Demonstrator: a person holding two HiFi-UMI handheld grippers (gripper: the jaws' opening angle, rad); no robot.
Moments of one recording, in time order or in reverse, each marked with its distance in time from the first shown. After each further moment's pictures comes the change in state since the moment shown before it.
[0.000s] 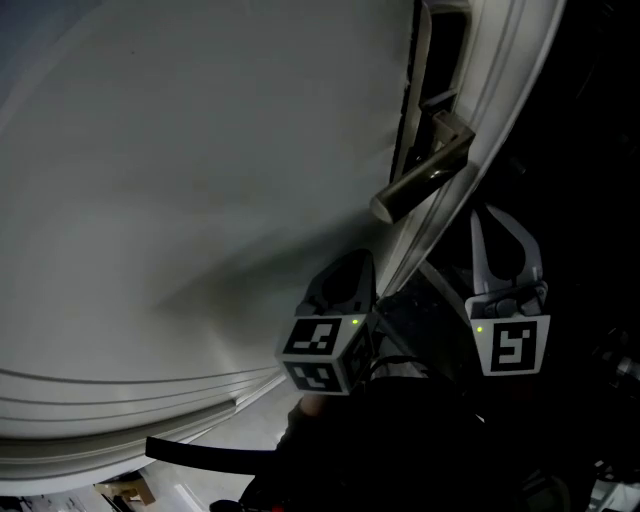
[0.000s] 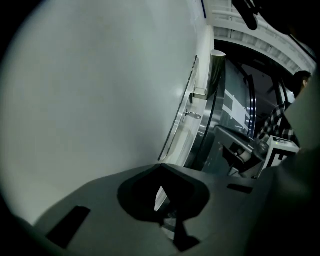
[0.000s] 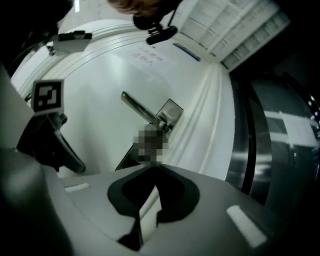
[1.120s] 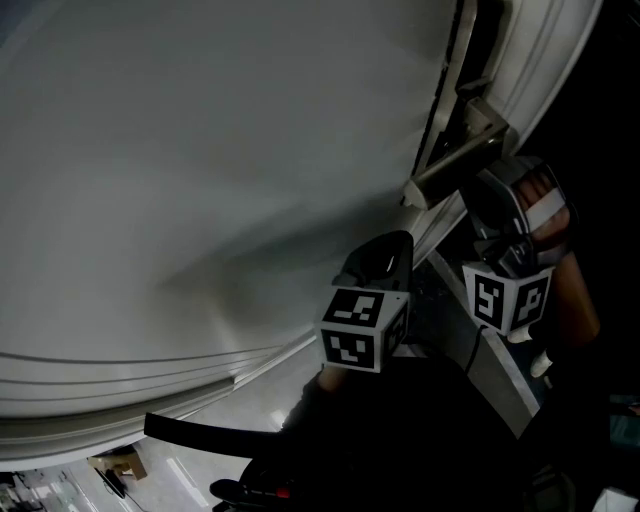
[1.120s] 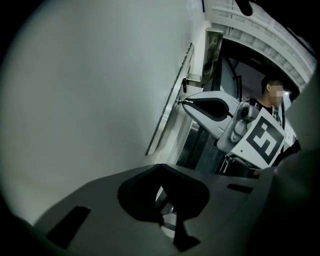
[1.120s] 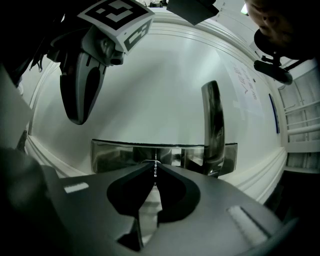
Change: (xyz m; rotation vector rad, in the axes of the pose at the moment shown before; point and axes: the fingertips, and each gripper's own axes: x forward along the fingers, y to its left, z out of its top) left arm 0.021 -0.024 -0.011 0.024 0.052 -0.072; right arm 0.060 0.043 0.018 -1.045 -0.055 0.188
